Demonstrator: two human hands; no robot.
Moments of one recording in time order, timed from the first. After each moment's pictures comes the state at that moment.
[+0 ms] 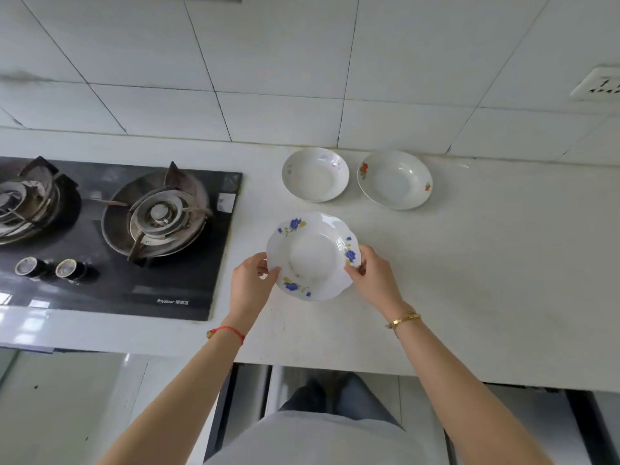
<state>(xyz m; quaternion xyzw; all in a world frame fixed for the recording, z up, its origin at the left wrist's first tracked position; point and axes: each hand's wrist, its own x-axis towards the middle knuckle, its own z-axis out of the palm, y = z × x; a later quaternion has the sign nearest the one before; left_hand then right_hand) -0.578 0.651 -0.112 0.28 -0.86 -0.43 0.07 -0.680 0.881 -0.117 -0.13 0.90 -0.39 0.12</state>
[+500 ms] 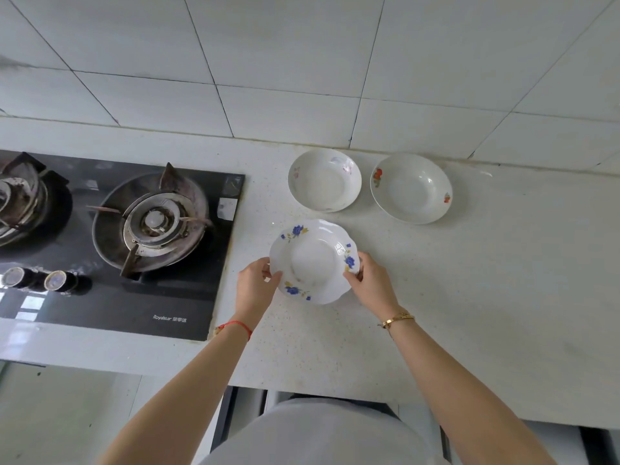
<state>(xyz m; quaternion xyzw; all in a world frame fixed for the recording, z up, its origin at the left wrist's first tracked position) -0.630 0.626 -0.146 0.33 -0.83 -0.44 -0.01 -0.729 0.848 -0.147 -0.13 0.91 -0.34 0.18</state>
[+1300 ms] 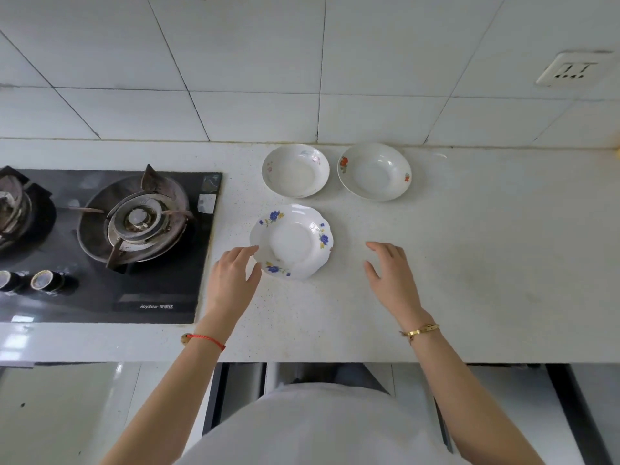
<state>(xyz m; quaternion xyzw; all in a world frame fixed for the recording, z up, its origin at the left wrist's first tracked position) -0.569 0.655 -0.077 0.16 -0.95 -0.27 0.07 -0.664 0.935 -0.091 -0.15 0.95 -0.29 0.02</state>
